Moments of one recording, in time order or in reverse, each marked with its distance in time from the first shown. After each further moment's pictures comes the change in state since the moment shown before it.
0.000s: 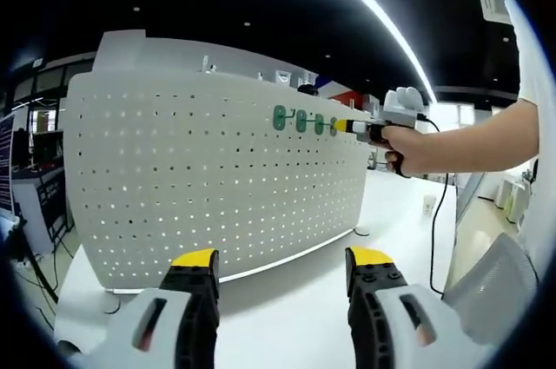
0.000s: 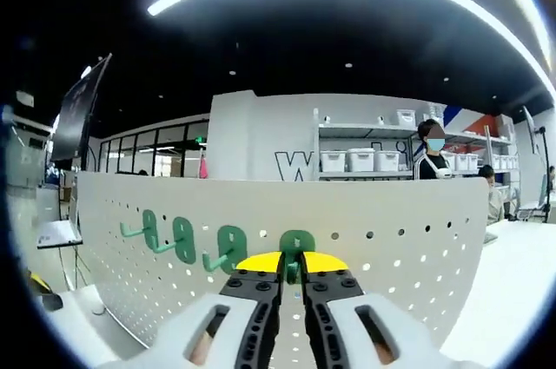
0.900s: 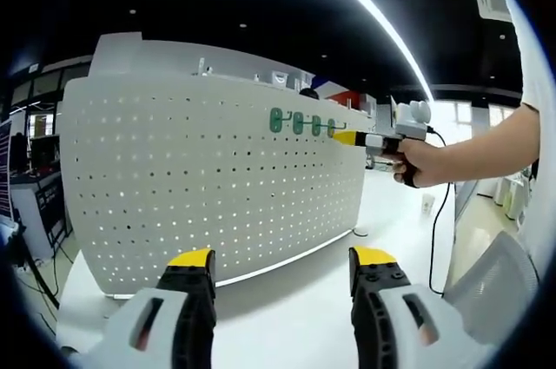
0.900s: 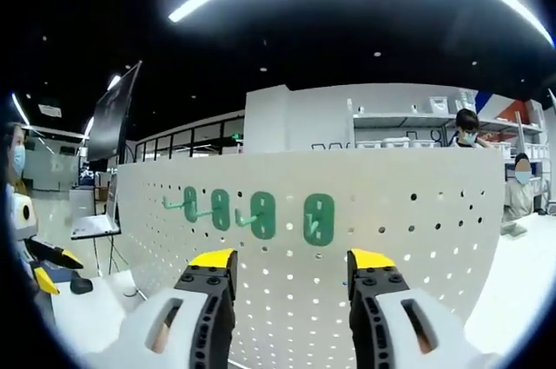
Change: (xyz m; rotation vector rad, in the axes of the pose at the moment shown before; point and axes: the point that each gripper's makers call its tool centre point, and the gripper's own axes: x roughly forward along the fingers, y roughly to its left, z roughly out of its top) left arm 0.001 -0.003 0.006 0.017 -0.007 -0.013; right arm -0.028 0.015 -0.020 0.023 0.037 0.185
